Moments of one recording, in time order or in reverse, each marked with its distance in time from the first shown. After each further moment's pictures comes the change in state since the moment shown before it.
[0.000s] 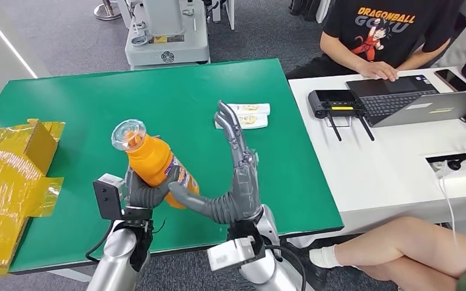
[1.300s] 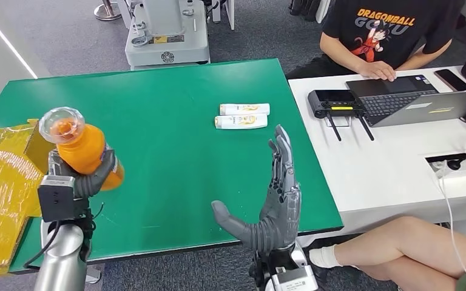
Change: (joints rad) left arm -0.018 0.156 0.205 -0.216 -0.272 0.135 0.028; right arm 0.226 -0.043 -0.021 -0.204 -0.159 0.000 -0.027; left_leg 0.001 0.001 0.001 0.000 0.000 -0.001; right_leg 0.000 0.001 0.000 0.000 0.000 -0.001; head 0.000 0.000
